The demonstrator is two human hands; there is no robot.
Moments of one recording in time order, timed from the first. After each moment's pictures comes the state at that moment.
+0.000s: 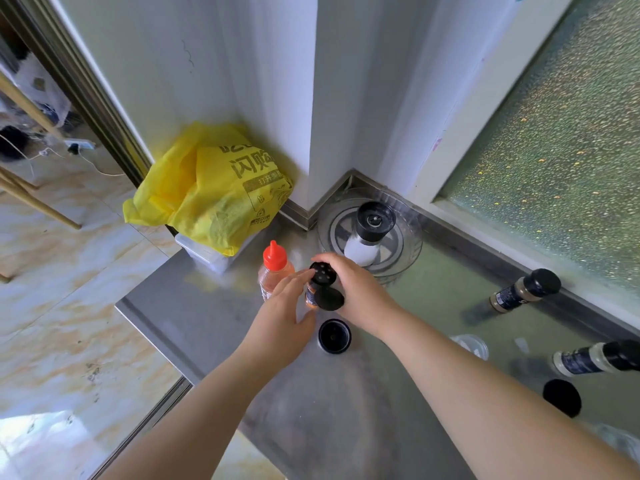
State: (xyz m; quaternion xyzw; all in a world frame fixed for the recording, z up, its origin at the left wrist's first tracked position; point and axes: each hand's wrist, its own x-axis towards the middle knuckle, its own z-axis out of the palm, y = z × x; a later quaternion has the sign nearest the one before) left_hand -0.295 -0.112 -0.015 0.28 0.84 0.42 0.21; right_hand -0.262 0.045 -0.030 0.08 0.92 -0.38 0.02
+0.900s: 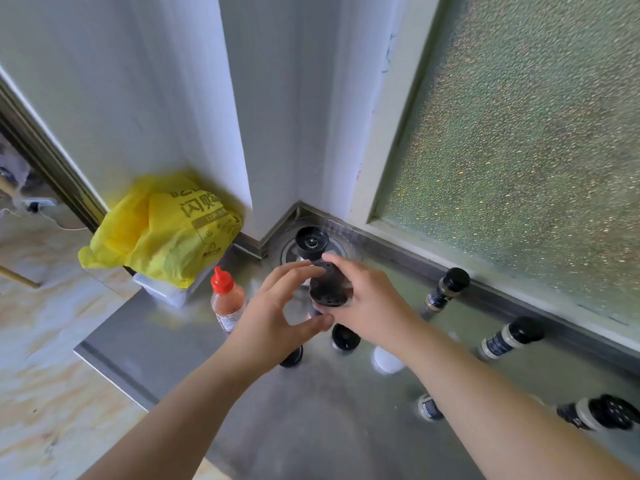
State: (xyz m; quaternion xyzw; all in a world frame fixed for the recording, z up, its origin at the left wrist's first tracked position) left_hand -0.258 -0.072 0.060 0.43 0.75 0.49 0.13; right_hand -0.179 0.074 0.072 0.15 0.89 -0.42 -0.10
